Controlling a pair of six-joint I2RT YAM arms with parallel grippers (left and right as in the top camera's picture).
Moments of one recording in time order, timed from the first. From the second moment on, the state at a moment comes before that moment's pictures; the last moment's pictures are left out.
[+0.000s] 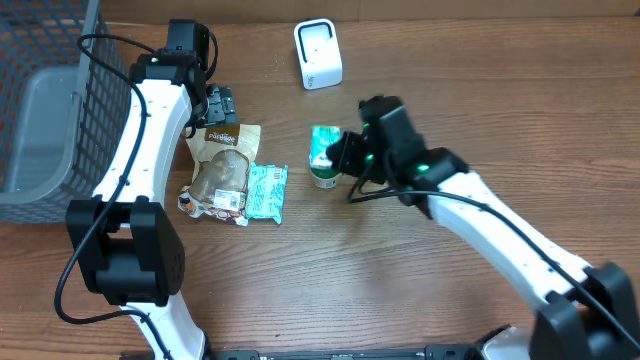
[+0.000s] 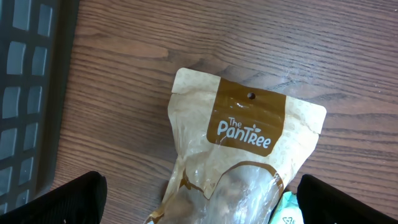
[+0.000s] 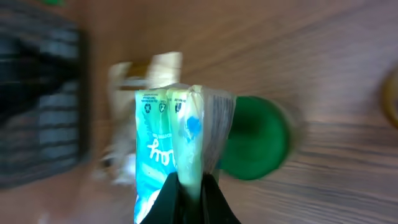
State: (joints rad) left arm -0.06 1.97 1.74 -1.05 -0.22 -0.29; right arm 0.52 1.58 1.15 -0.37 -0.27 0.78
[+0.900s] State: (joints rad) left arm -0.06 1.97 1.74 -1.05 -0.22 -0.29; right arm 0.66 1.60 0.97 -0.53 -0.35 0.65
